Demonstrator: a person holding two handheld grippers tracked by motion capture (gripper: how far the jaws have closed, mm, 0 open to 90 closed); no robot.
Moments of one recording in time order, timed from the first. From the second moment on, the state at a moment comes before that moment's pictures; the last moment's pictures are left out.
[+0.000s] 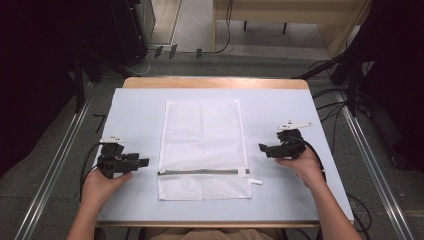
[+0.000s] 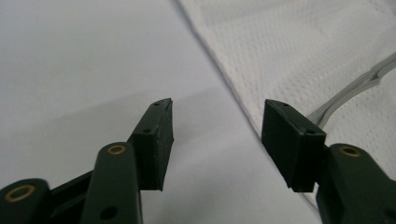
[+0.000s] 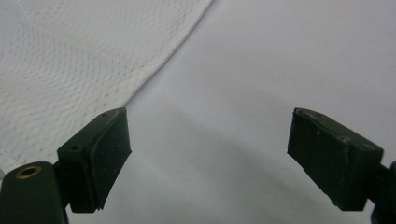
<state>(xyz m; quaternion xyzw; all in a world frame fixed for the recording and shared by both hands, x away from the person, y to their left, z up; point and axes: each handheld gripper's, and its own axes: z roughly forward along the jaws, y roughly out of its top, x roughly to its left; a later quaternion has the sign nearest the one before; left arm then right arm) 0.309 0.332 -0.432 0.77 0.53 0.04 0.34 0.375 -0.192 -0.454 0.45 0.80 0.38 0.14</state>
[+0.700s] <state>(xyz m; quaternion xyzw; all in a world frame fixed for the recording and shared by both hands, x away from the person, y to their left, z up) 0.311 0.338 -0.425 0.76 0.53 0.04 0.36 0.368 -0.179 -0.452 0.42 0.82 0.38 0.12</state>
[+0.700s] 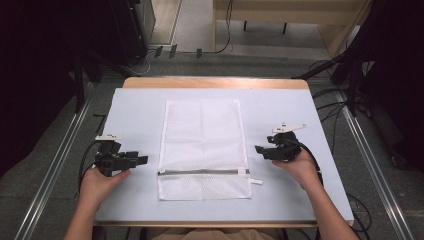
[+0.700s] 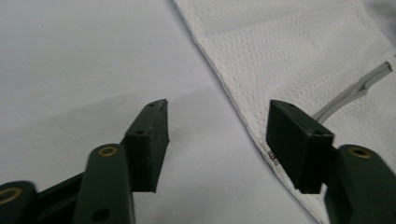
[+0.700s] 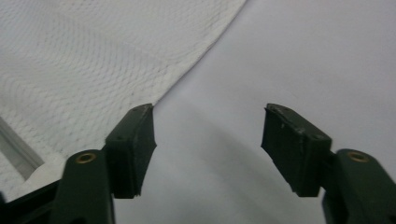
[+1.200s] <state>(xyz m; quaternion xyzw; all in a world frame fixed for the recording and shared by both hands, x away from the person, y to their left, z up) 0.326 0.334 -0.430 0.77 0.54 0.03 0.33 0.367 -0.179 -0.453 0.44 0.81 0.37 0.10</state>
